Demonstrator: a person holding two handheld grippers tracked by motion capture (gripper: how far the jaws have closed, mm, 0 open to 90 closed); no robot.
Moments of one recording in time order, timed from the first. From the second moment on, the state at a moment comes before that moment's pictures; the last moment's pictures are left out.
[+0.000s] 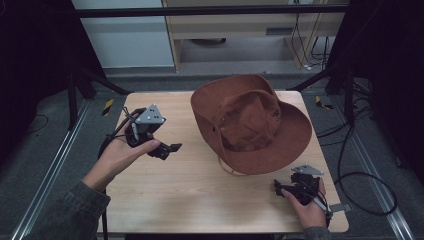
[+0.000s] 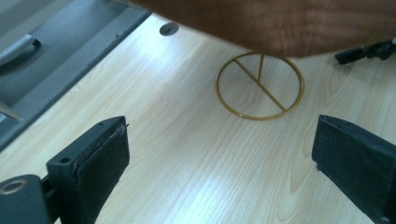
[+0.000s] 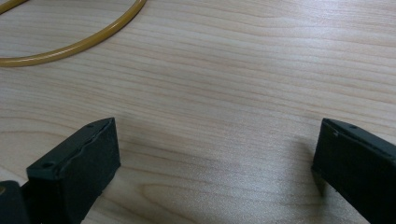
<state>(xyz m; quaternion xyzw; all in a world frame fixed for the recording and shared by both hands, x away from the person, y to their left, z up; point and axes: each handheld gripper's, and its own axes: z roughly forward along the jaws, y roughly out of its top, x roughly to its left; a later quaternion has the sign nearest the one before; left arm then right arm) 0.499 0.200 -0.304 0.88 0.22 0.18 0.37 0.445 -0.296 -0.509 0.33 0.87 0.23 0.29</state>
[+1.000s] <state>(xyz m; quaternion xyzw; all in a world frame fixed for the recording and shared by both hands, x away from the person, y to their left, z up) 0.507 0.246 -0.407 0.88 0.28 0.17 0.35 0.445 -0.296 -0.509 0.33 0.87 0.23 0.29</state>
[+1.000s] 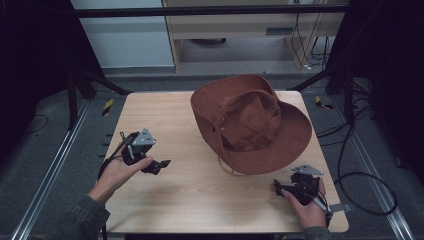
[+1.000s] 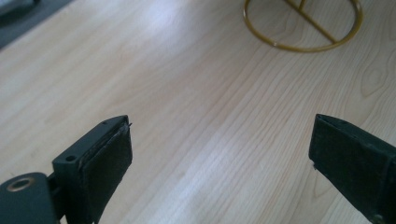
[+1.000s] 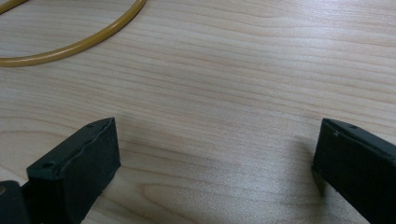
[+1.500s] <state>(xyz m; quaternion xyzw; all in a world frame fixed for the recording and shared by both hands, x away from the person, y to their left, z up) 0.507 0.302 -0.475 0.85 0.38 0.16 0.32 0.445 -0.296 -0.509 0.33 0.87 0.23 0.29</state>
